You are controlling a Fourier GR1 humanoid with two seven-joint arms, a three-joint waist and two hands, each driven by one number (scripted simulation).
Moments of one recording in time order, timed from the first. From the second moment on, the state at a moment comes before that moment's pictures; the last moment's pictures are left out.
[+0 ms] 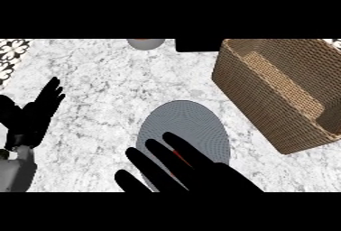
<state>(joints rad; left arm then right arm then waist) -0.17 0.43 0.01 -1.40 0.25 0.08 0.20 -0.63 -0.04 0.56 -2.28 0.36 0.86 0.91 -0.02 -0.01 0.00</state>
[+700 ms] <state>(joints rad) -0.22 0.39 0.03 -1.36 0.20 0.05 0.20 -0.35 -0.18 0.46 -2.35 0.40 0.84 0.63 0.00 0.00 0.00</state>
